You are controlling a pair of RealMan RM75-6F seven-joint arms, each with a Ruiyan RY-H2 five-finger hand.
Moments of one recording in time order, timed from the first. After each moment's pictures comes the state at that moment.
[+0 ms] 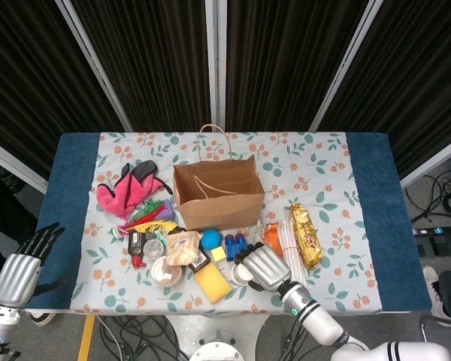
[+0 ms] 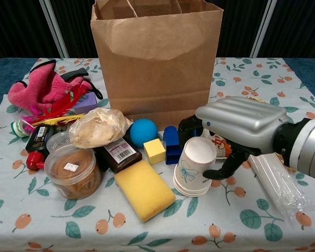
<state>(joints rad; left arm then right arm) -0.09 -1.30 0.05 -1.29 1.69 1.62 -0.21 0.59 -1.54 0.07 -1.88 -1.17 0.96 -0.74</state>
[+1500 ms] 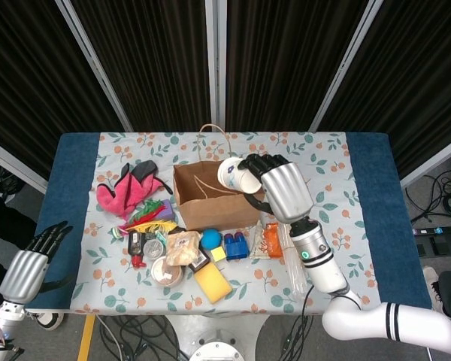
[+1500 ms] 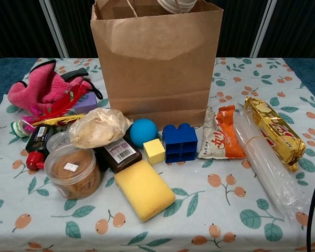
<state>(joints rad) -0.12 -1.28 0.05 -1.34 1.69 1.57 -0.21 0.75 -1.44 0.41 -1.85 -1.25 1.23 -0.52</state>
